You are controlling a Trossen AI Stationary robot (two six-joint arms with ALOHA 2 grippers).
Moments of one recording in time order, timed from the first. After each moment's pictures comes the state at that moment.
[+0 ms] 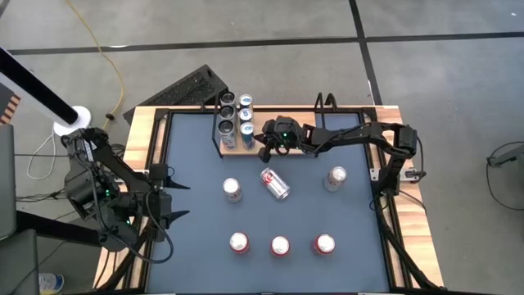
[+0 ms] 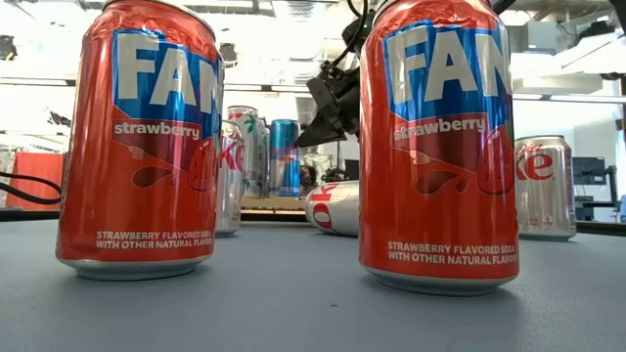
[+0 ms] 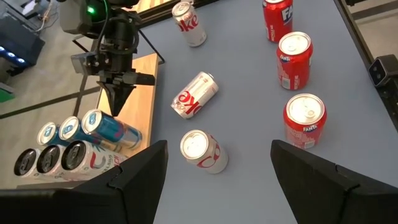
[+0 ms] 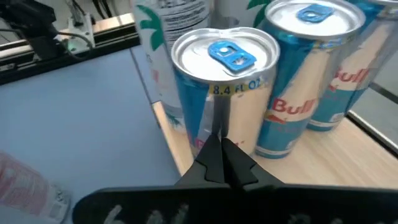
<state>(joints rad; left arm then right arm) -0.90 1.33 1.71 -1.40 -0.81 -0.49 -0.28 1.79 1.12 0.22 0.10 0.14</state>
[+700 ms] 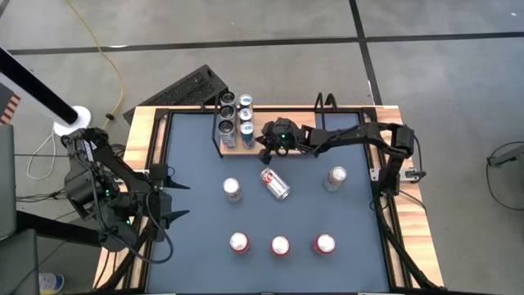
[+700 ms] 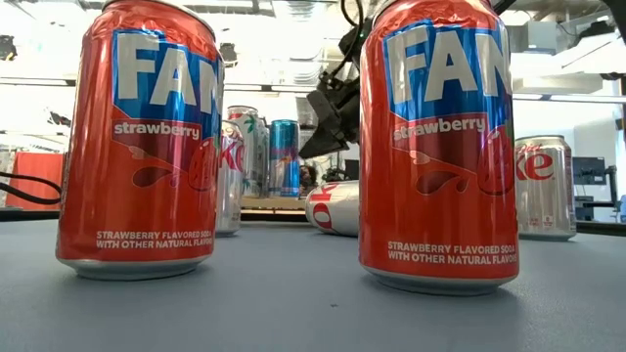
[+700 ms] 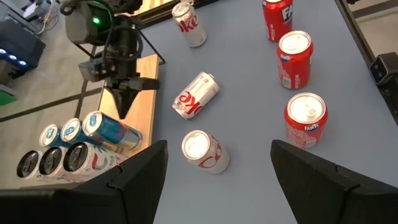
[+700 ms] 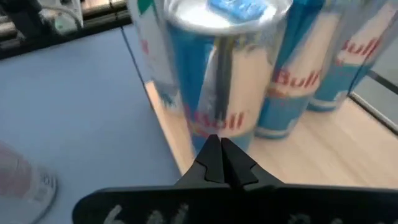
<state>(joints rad) -0.90 1.33 1.71 -1.40 -0.81 -0.48 -0.28 1.81 1.12 0.19 0.10 0.14</state>
